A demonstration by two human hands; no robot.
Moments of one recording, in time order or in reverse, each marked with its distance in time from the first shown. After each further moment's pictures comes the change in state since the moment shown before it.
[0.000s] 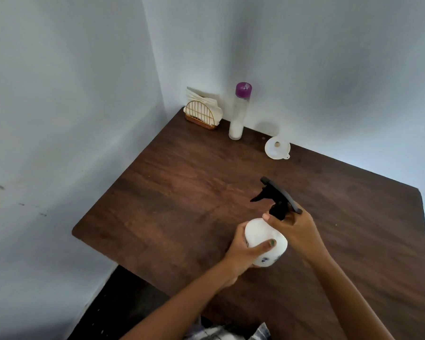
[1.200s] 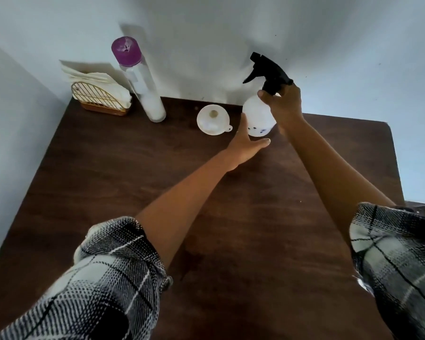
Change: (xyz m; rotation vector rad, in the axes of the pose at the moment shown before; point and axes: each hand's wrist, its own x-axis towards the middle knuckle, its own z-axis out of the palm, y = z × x) left_hand 0.264 0.124 0.121 0.597 -0.196 0.093; right_hand 0.276 0.031 -0.140 0.038 0.454 -0.045
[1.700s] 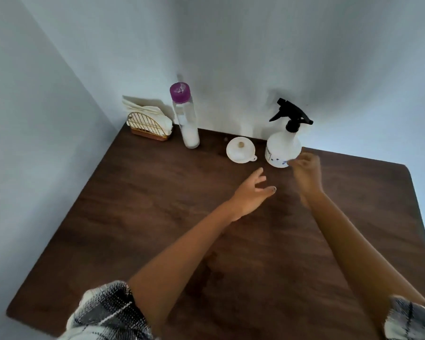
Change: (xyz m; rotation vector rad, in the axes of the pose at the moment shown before) left_hand -0.090 -0.018 -0.013 -0.108 -0.020 0.000; right_hand -0.082 0.017 -0.010 0.034 0.086 0.266
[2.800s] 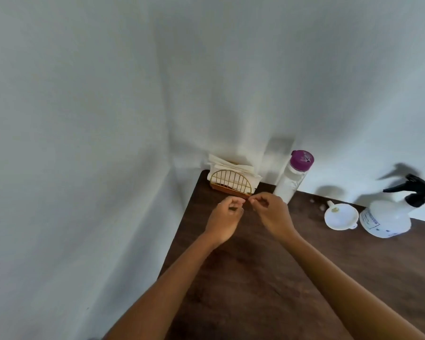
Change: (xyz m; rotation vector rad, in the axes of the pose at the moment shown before) left_hand -0.035 -0.046 -0.335 0.162 0.330 0.189; right_hand -0.103 -0.107 0.312 -0.358 -0.302 -0.398
